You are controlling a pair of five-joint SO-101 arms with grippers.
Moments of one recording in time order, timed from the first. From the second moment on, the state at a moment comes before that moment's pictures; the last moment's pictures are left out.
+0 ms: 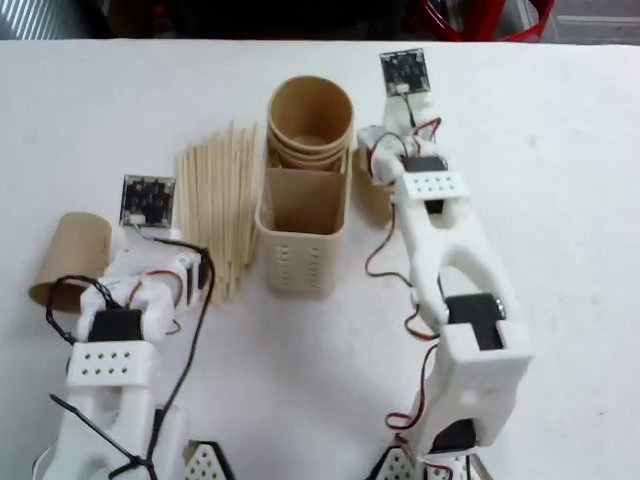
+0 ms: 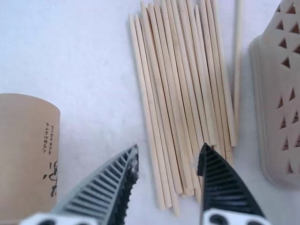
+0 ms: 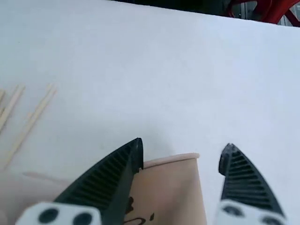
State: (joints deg) left arm -9.0 -53.3 72.7 39.7 -1.1; right arm -9.3 19.5 6.2 25.1 5.9
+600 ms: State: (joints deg) left arm -9.0 -53.3 72.7 39.7 -1.1; right arm -1.4 3.0 5.6 58.5 11.8
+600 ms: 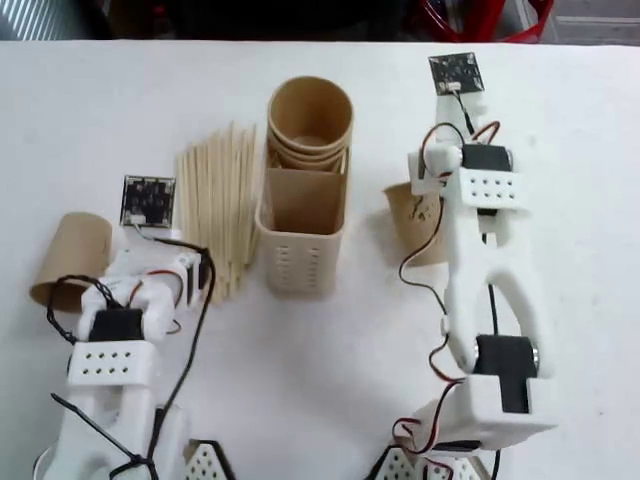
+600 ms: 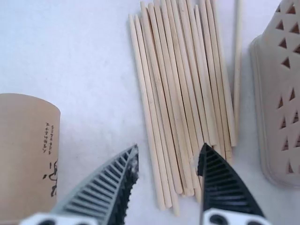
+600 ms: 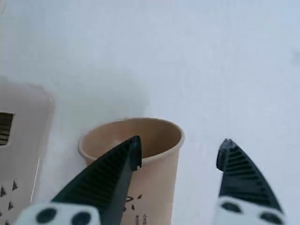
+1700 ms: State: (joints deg) left arm -9.0 -53.3 72.7 39.7 -1.1; right arm -4.7 12.9 1.8 51.2 -3.7
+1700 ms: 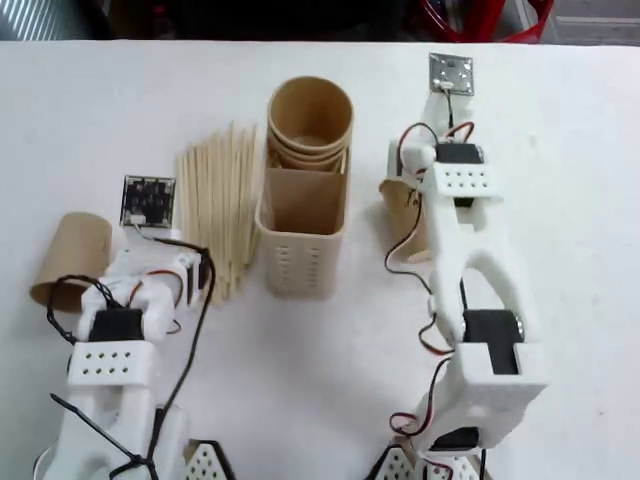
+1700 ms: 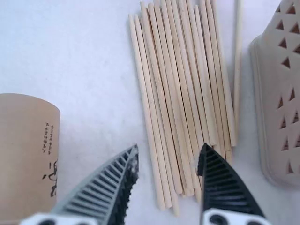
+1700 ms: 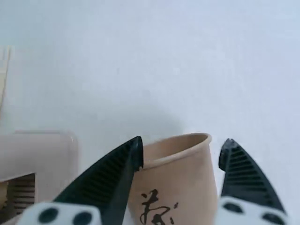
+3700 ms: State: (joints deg) left arm -9.0 -53.3 72.7 39.7 -1.1; right arm -6.2 -27.4 -24.0 88.4 5.2
